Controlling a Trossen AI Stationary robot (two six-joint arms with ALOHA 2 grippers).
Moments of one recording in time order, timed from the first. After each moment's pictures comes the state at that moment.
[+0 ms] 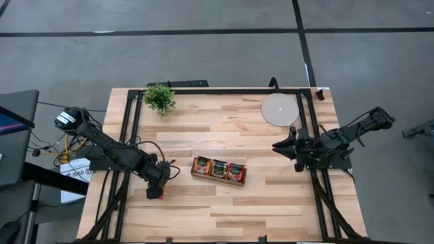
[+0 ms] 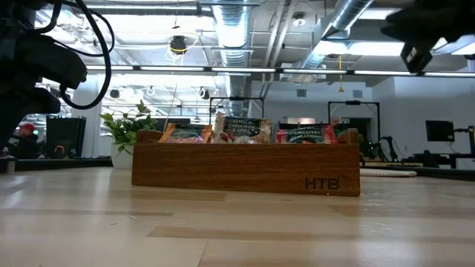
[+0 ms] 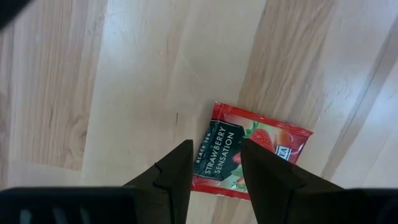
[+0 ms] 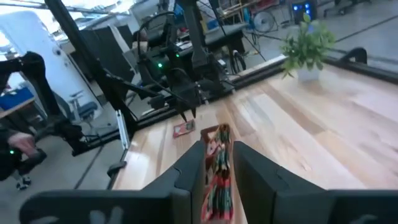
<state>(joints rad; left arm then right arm) -0.50 1.28 0.65 -0.73 0.04 -0.80 0.45 0.35 0.30 -0.07 0.44 0.40</state>
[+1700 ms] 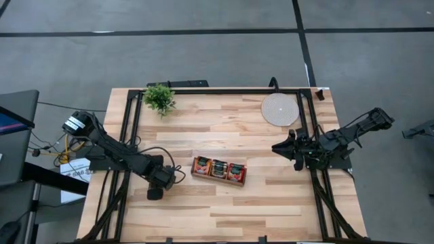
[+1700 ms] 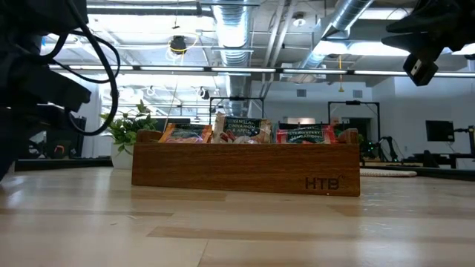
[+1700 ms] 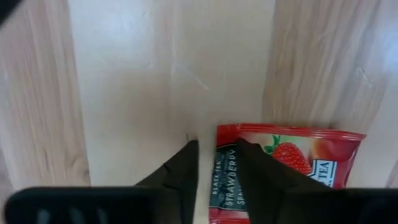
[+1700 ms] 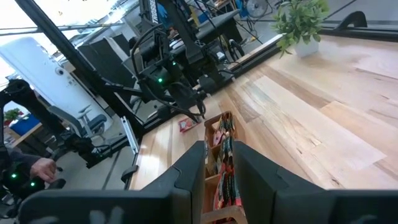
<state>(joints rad) -0.50 1.47 0.66 -0.65 0.06 -0.59 0.45 0.33 0.26 -0.07 0.45 0.58</state>
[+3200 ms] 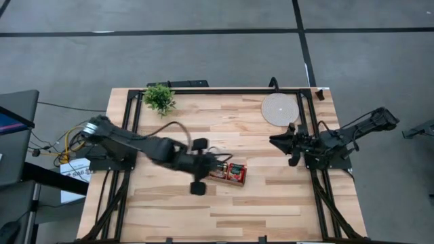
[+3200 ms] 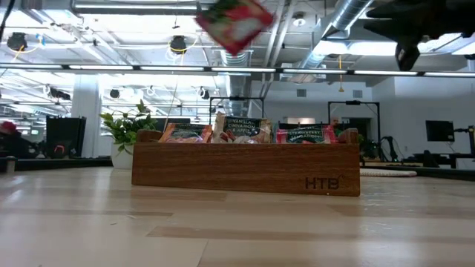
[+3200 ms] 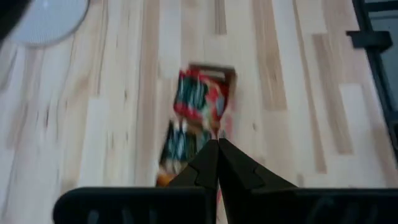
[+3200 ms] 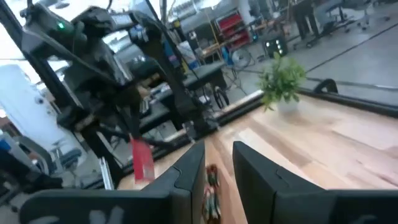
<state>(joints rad) -0.33 1.68 1.63 -0.86 -0.28 -0.21 0.40 0.43 0.26 0.20 0.55 0.39</state>
